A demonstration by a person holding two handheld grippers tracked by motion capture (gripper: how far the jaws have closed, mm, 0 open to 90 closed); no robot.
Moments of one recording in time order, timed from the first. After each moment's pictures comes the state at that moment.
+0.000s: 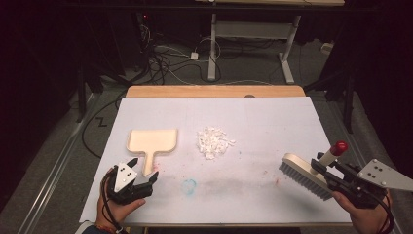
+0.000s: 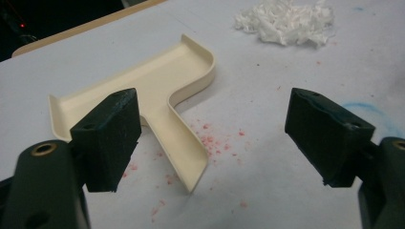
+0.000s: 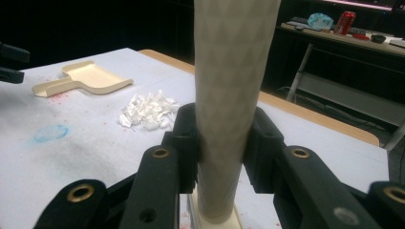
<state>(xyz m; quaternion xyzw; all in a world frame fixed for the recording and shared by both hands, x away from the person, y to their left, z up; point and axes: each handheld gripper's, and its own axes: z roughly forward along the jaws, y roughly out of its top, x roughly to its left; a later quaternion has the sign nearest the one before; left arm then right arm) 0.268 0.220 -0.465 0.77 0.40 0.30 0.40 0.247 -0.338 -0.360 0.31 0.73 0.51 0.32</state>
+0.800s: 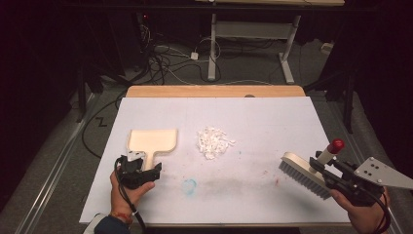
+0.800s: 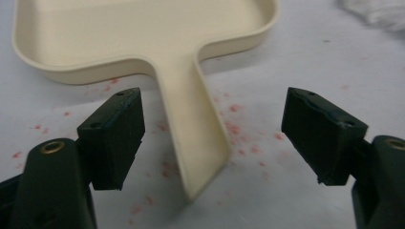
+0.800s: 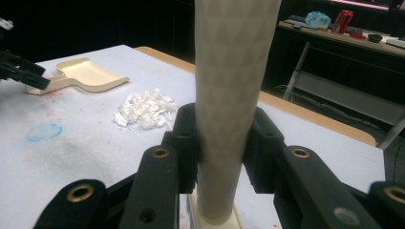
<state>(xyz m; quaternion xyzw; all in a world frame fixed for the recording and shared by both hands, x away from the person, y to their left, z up) 0.325 0.207 -0.477 0.72 0.58 0.20 0.32 0.250 -0.334 -0.359 0.32 0.73 0.50 0.32</state>
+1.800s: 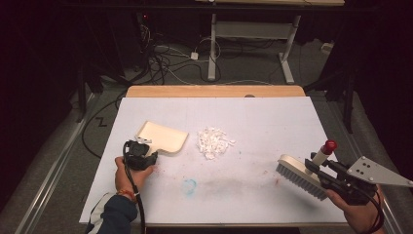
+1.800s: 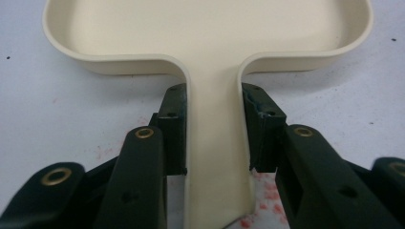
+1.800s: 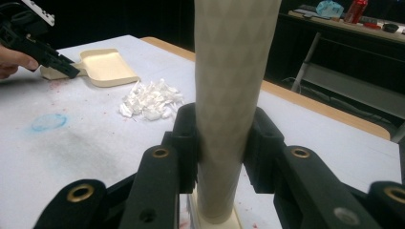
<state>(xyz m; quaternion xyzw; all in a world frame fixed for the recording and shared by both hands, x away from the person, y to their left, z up) 0.373 0.207 -0.477 0.77 0.55 0.19 0.26 0.256 -0.330 -0.367 0.32 0.75 0.50 0.31</state>
